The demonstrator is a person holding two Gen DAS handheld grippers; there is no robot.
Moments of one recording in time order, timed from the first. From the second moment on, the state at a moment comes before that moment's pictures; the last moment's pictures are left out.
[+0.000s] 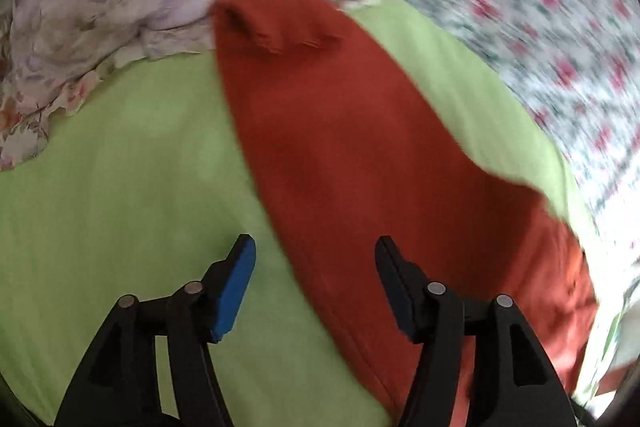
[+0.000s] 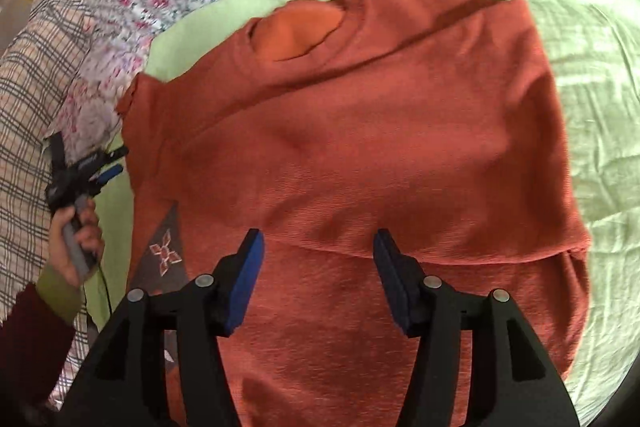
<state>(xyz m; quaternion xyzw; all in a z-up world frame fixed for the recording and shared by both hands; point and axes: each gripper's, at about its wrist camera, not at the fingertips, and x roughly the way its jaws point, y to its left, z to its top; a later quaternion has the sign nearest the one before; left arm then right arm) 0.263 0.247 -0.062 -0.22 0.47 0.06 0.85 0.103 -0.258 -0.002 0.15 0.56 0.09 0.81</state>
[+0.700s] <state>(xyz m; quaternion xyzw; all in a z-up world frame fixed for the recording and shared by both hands) 0.323 0.227 0.002 -0.17 0.38 -0.02 0.91 0.113 -0.245 0.004 0.16 0.56 0.10 0.80</state>
